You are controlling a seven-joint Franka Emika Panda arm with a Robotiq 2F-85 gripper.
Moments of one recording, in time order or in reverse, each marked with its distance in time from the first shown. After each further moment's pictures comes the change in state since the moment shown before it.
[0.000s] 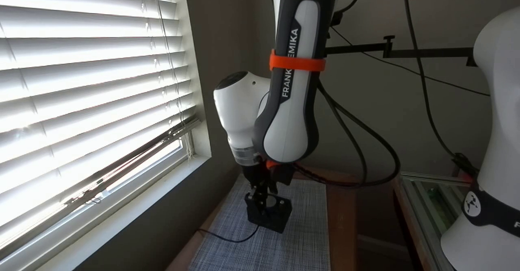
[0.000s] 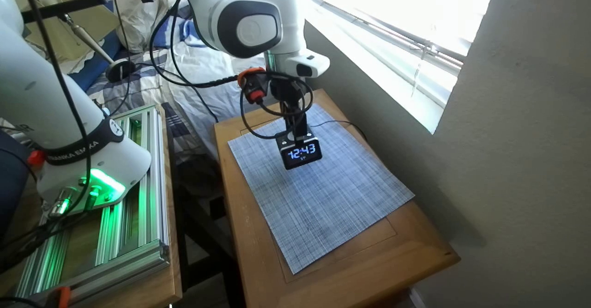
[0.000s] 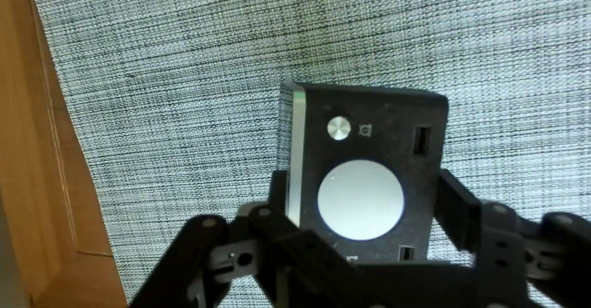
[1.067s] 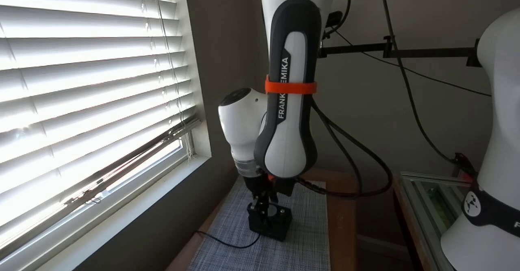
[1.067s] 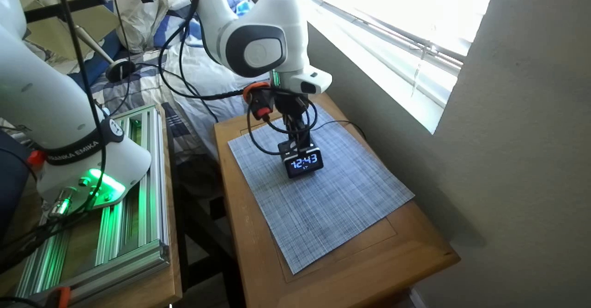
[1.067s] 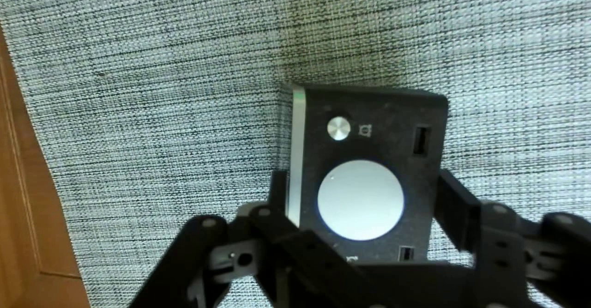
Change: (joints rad) arm -0.063 0.112 0.048 0.039 0.013 0.078 -0.029
